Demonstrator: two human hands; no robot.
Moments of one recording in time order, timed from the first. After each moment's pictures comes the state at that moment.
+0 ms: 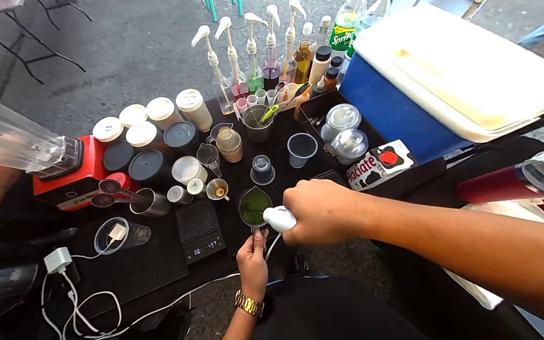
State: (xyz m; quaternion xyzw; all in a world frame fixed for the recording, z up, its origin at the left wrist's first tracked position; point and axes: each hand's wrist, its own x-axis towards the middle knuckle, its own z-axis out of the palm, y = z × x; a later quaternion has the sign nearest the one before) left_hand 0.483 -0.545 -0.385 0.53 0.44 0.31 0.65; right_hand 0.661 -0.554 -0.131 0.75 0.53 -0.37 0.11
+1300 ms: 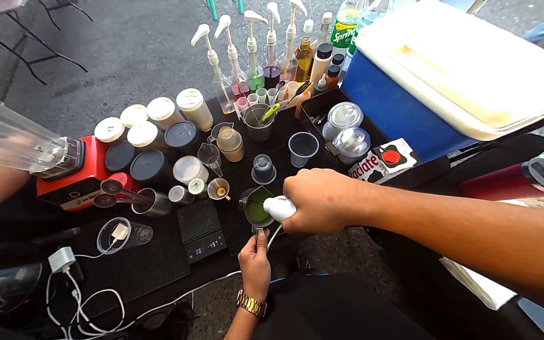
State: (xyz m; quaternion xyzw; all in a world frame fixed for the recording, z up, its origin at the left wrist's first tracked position) left_hand 0.483 -0.544 -0.385 0.60 0.45 0.29 0.60; right_hand 0.670 -0.546 -0.123 0.77 0.53 -0.35 0.10
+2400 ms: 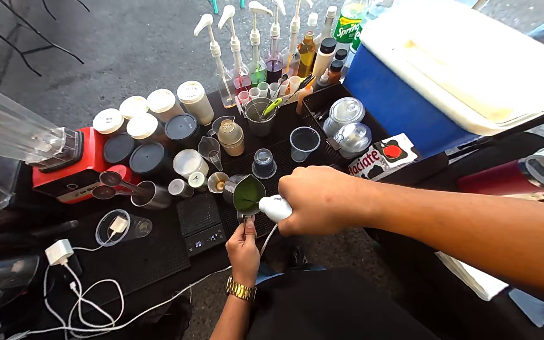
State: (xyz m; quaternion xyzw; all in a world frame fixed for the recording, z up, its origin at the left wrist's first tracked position) left_hand 0.475 -0.520 -0.379 0.63 0.46 0.34 0.53; right_hand 0.650 -0.544 -0.114 0.75 0.54 -0.35 0.11
